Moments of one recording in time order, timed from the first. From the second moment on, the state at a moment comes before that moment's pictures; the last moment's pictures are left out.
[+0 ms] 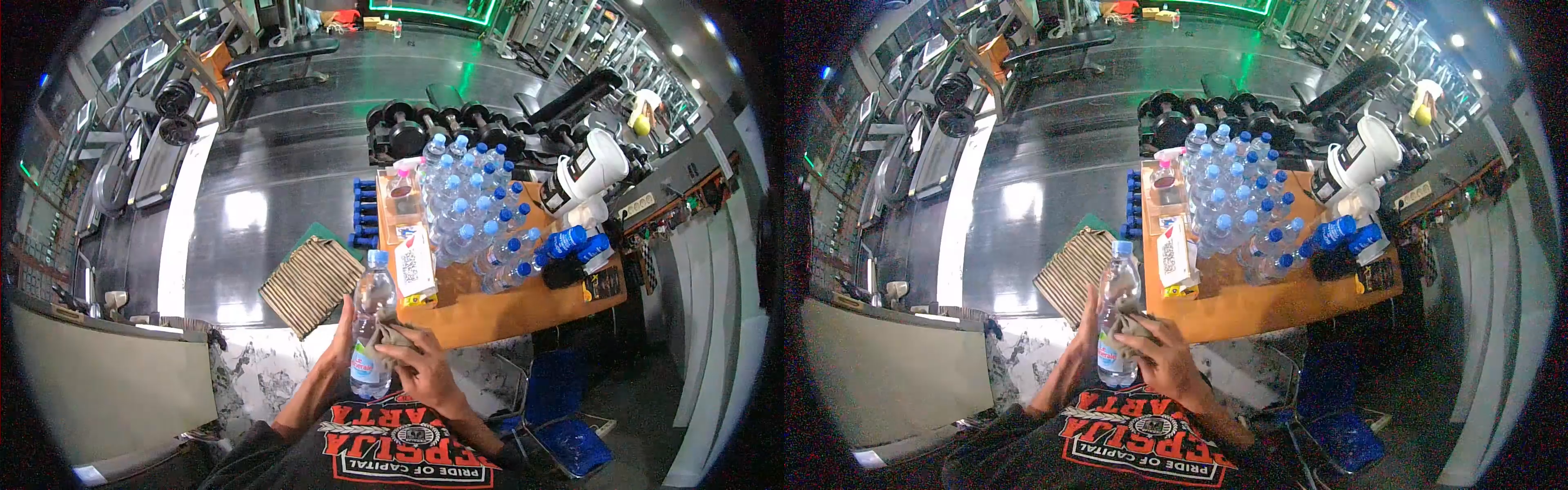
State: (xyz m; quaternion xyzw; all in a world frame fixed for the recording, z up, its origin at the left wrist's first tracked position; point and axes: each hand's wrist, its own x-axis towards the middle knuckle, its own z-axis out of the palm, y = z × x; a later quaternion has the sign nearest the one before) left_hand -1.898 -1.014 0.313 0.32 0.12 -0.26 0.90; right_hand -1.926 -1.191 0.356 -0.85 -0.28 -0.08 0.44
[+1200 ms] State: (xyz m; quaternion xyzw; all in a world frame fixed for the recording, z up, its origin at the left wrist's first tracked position) left_hand -1.921 -1.084 0.296 0.36 0.21 -0.20 0.89; right_hand -1.892 -1.262 0.366 -0.80 -0.46 0.00 0.40
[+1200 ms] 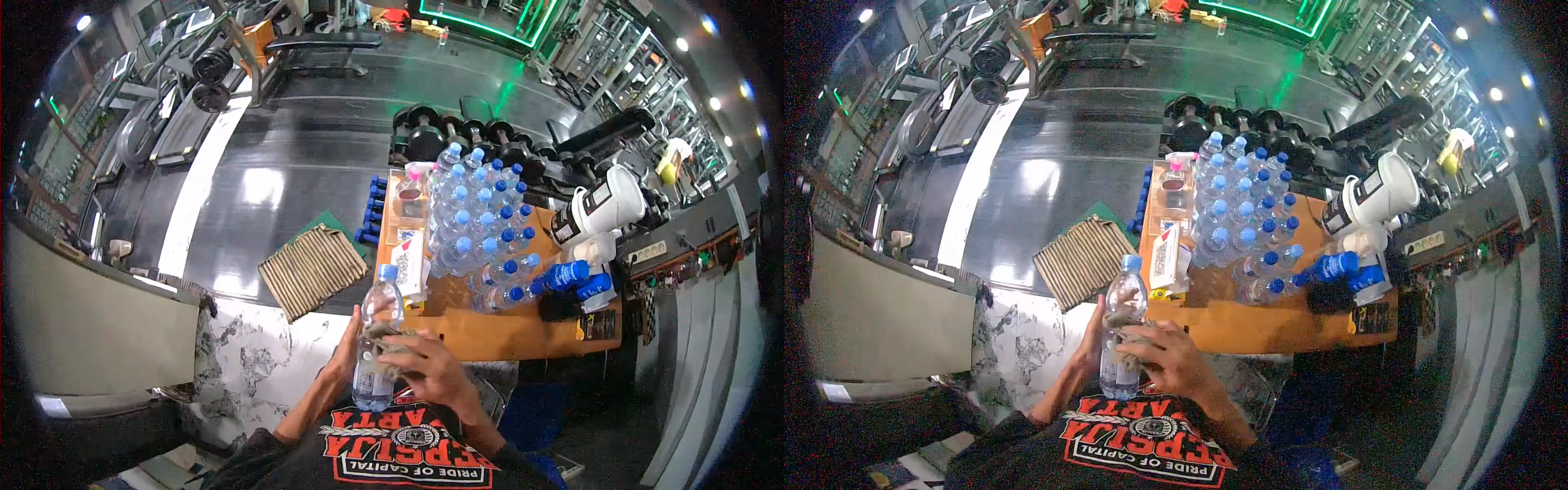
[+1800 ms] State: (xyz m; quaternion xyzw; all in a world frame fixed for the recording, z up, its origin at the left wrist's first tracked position) left_hand -1.892 -1.089 0.319 0.32 0.20 -0.16 0.91; right_hand -1.852 -1.268 0.385 -0.78 -0.42 0.03 0.47
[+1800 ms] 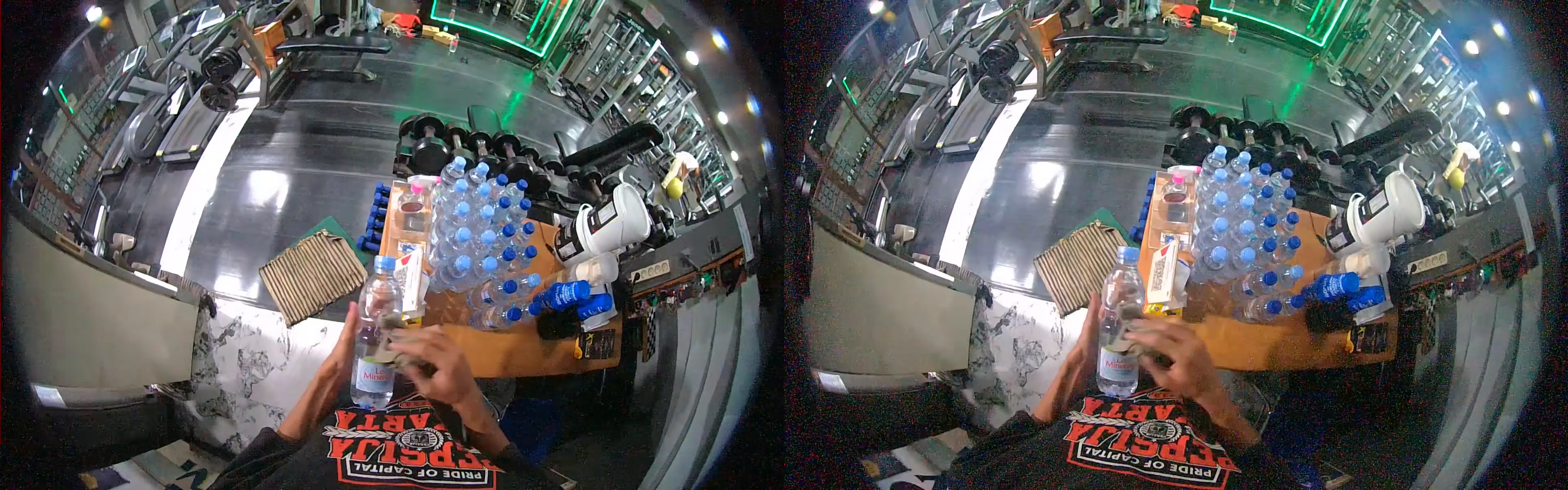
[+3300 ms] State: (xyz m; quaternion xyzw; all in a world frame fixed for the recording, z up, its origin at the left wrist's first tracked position) left_hand -1.842 -1.056 0.295 0.41 0.09 -0.19 0.89; right_hand -1.831 -1.204 0.367 -0.86 -0.28 -0.17 0.40
